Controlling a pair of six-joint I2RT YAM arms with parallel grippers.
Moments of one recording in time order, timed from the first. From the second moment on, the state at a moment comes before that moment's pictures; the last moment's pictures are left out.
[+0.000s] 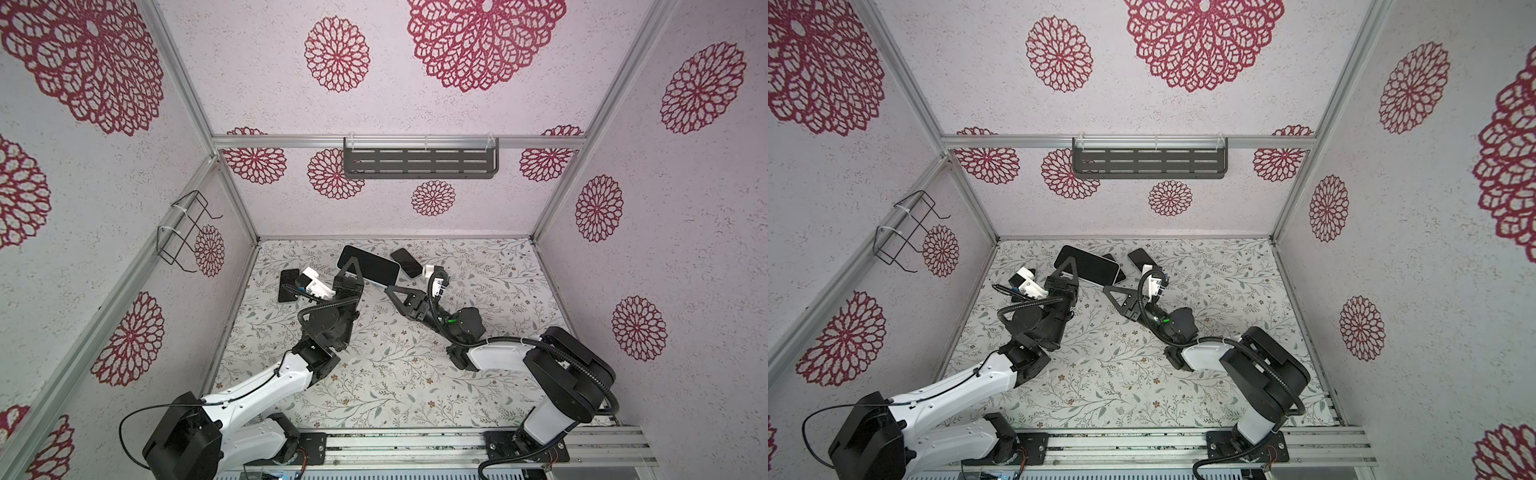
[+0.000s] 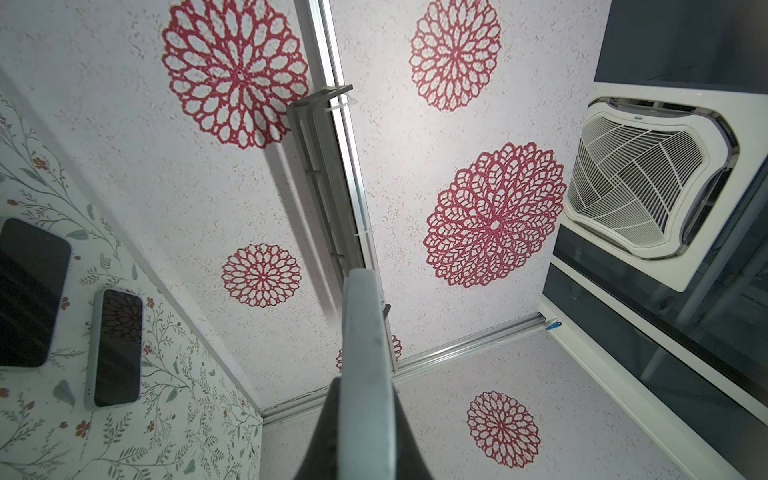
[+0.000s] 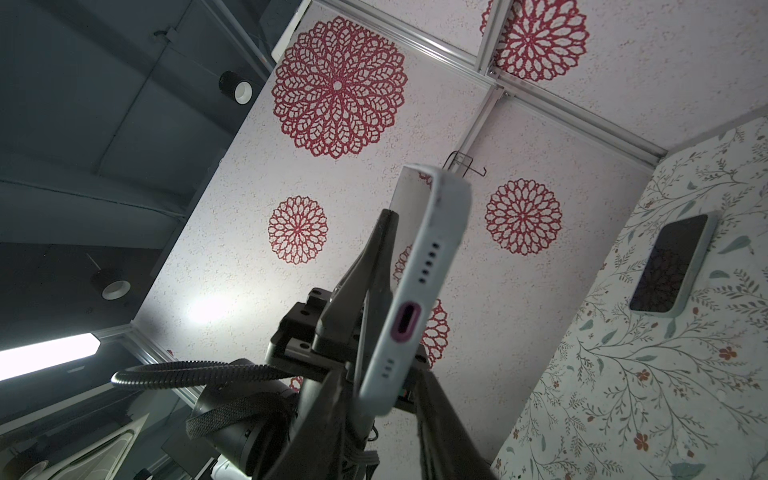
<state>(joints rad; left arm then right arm) -0.73 1.17 0.65 0.77 -0.58 -1.23 0.79 1.64 0.68 1.45 -0.34 1.33</state>
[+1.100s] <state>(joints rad) -0.65 1.18 0.85 0.21 -0.30 -1.49 0.78 1.59 0.56 1.46 -0.39 1.06</state>
